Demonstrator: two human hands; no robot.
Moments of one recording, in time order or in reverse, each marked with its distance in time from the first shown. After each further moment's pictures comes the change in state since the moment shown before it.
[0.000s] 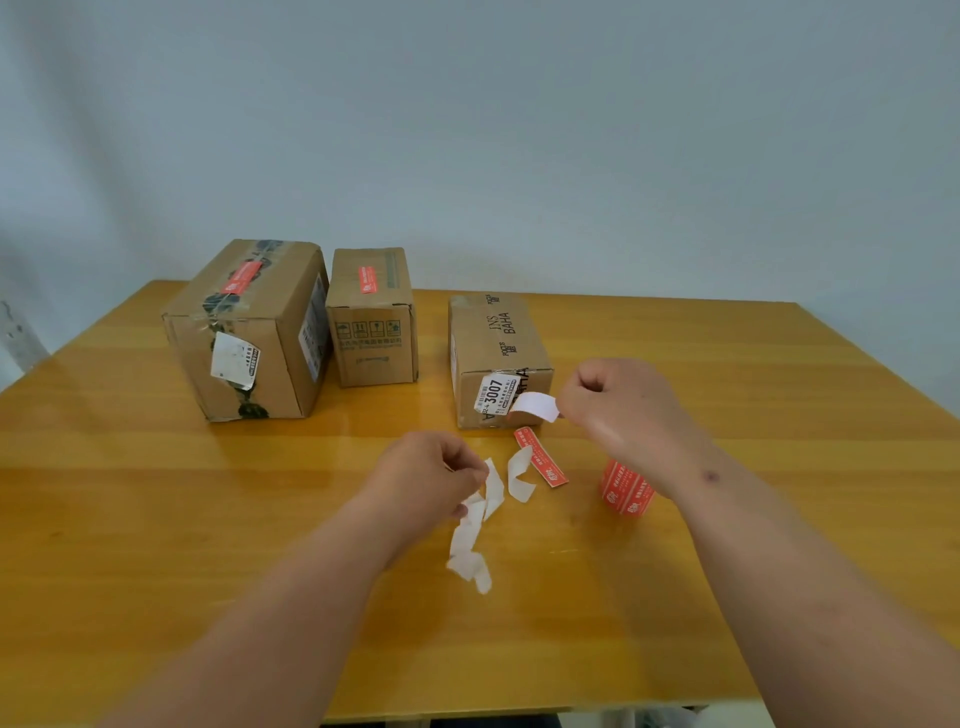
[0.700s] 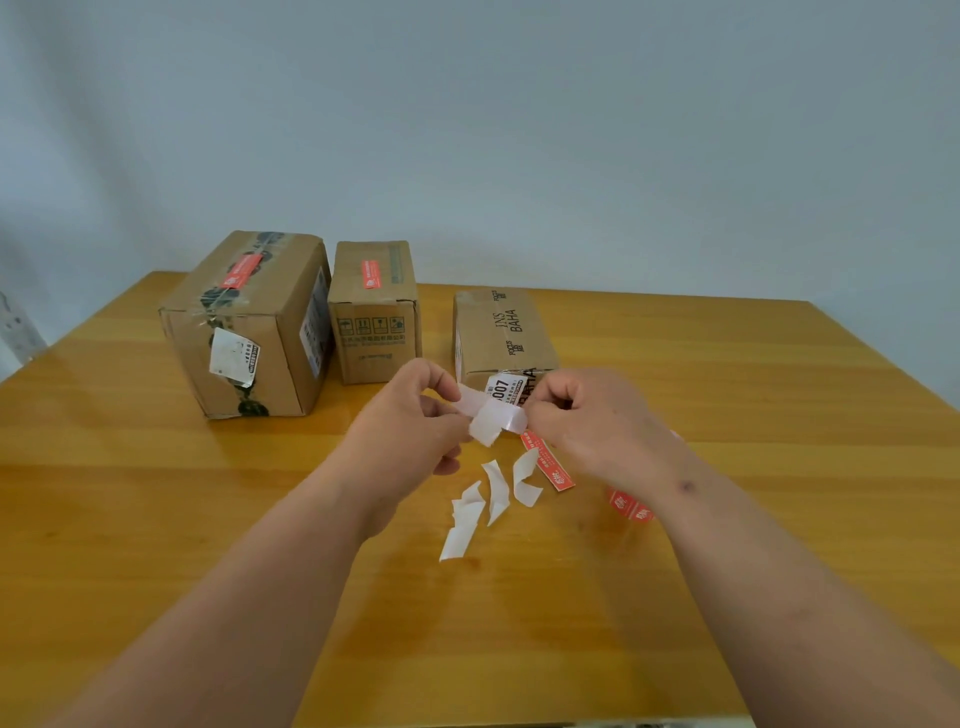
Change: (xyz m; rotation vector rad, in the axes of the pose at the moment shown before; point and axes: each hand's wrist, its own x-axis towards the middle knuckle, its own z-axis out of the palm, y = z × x) left_hand 0.001 0.022 -0.028 -0.236 0.059 0.092; right_hand 0.007 -0.002 0.020 -0.015 -0.111 -0.096
